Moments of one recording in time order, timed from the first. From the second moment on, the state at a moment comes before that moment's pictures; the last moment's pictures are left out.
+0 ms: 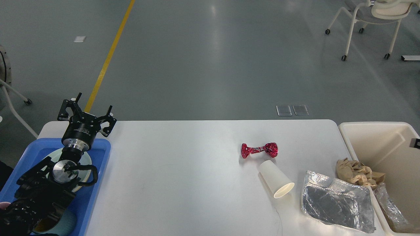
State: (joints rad) left arm -0.65 0.22 -0.91 -0.31 -0.26 -0.62 -0.26; right arm 1.43 -0.73 -1.44 0.84 -0.37 0.10 0.12
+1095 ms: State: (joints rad) left arm -0.65 0.22 -0.91 -0.31 -0.26 -0.62 -0.26; right arm 1.87 -0.70 -1.50 1.44 -0.55 0.28 0.17
